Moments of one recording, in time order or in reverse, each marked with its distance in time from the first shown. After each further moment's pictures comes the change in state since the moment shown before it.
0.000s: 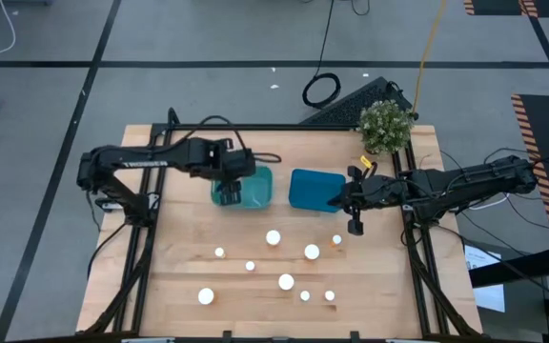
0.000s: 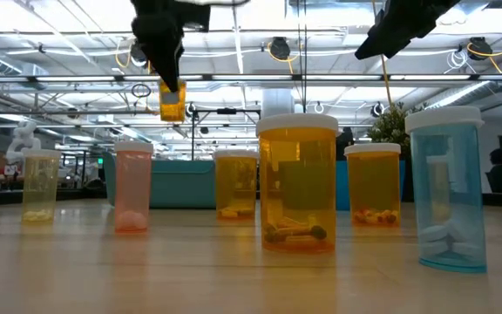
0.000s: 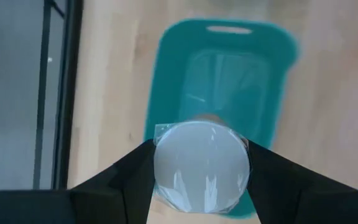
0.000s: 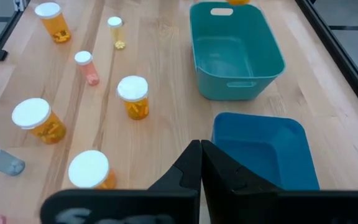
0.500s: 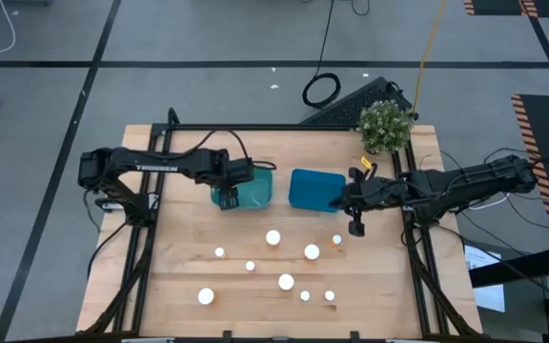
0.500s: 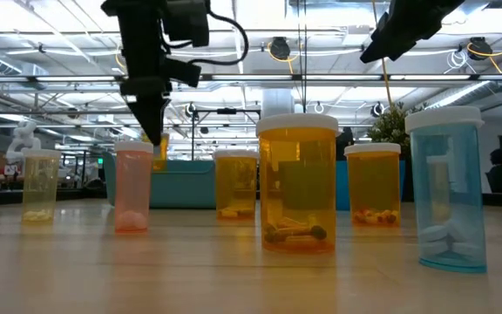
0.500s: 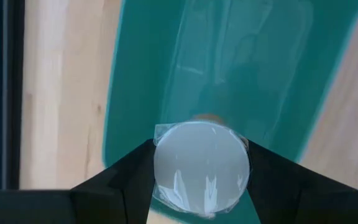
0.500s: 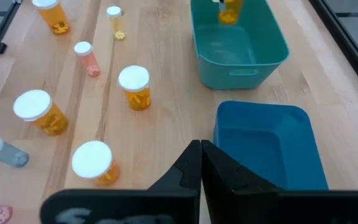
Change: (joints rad) left arm 0.051 0.001 -0.306 0.220 0.029 -0.037; right arm 0.014 0.000 0.000 -0.034 0.001 0.034
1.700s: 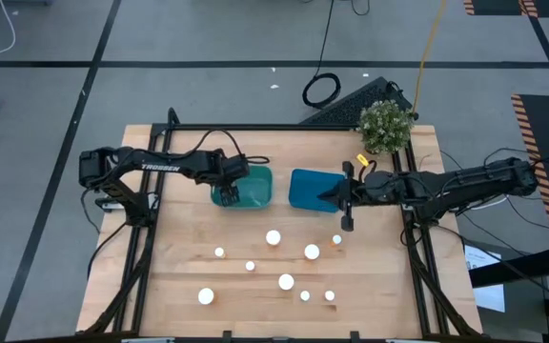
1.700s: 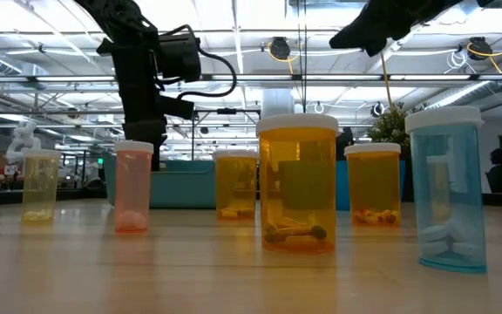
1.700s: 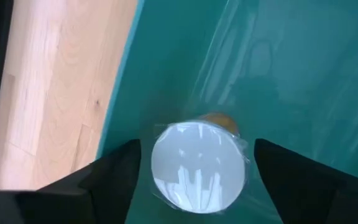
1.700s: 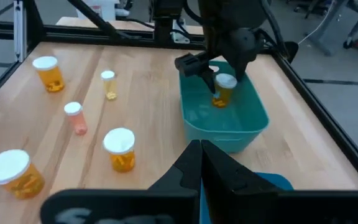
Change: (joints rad) left arm 0.095 0.000 -0.209 0.263 -0.011 0.001; right arm -0.057 0.000 -0.105 0.373 0.003 -0.126
